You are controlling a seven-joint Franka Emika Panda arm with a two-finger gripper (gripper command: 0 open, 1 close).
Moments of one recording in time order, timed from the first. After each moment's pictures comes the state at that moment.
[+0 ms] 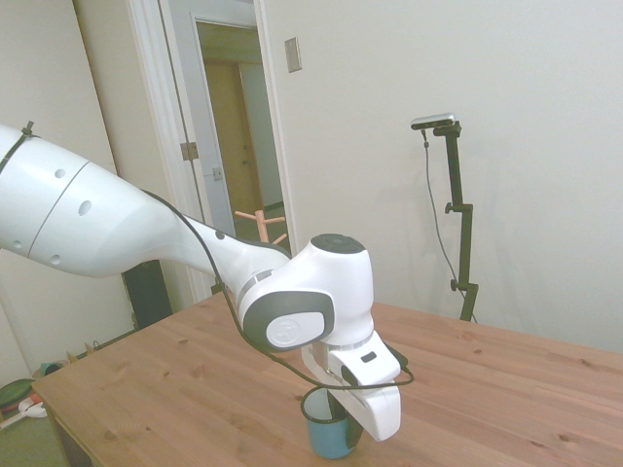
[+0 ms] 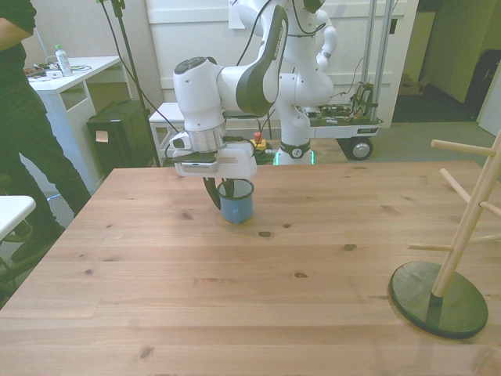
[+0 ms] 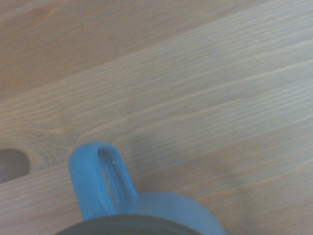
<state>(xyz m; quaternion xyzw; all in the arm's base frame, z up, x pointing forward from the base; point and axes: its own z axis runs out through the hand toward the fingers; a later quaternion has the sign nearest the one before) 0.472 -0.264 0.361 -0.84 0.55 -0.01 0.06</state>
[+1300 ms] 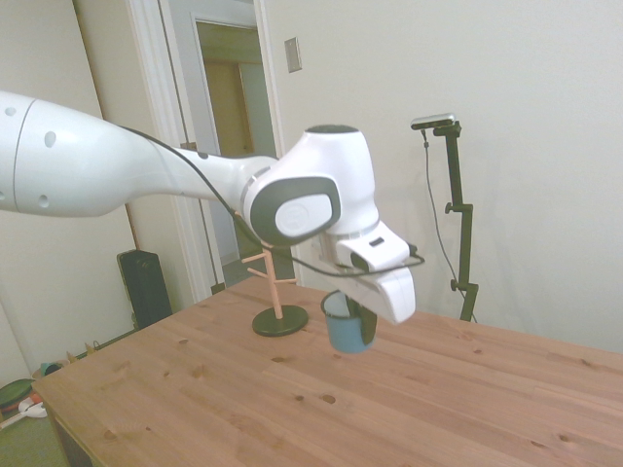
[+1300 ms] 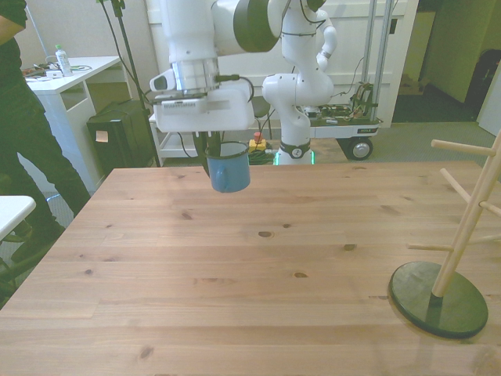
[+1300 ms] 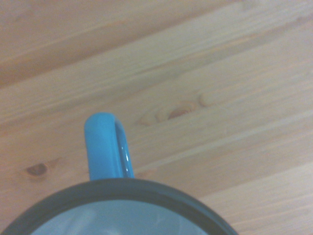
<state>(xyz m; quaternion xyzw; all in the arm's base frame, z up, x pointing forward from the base) 0.539 -0.249 0.534 -0.84 0.53 -0.09 0.08</state>
